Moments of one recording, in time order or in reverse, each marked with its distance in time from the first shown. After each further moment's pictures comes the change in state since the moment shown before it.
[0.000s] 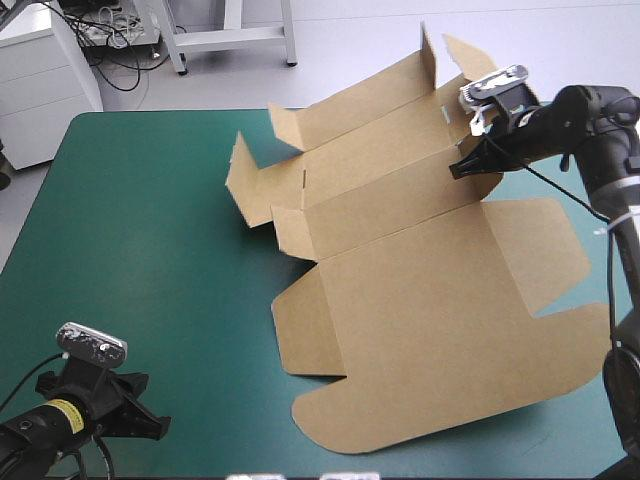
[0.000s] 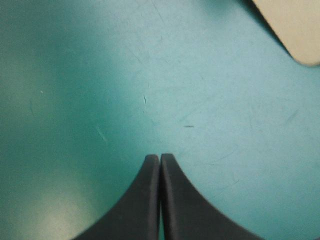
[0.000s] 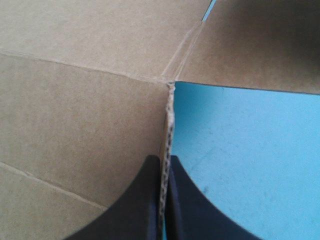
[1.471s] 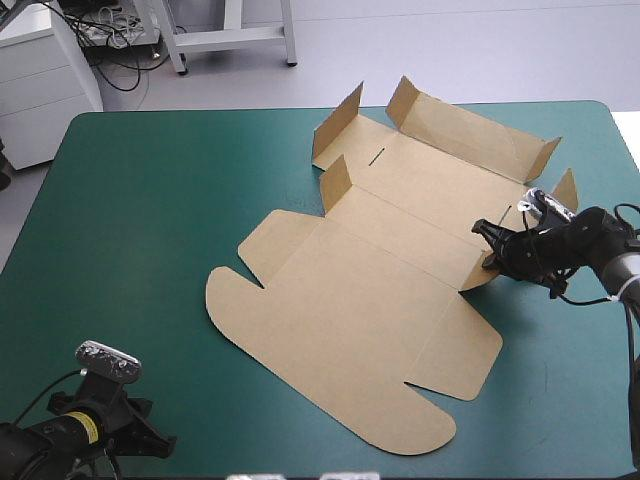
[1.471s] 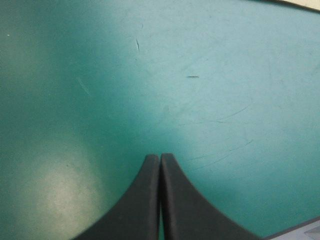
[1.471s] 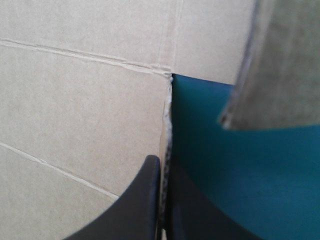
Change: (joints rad) left arm 0.000 0.000 0.129 -0.013 0.014 0.000; right arm -0.226 -0.094 0.801 0.383 -0.394 0.468
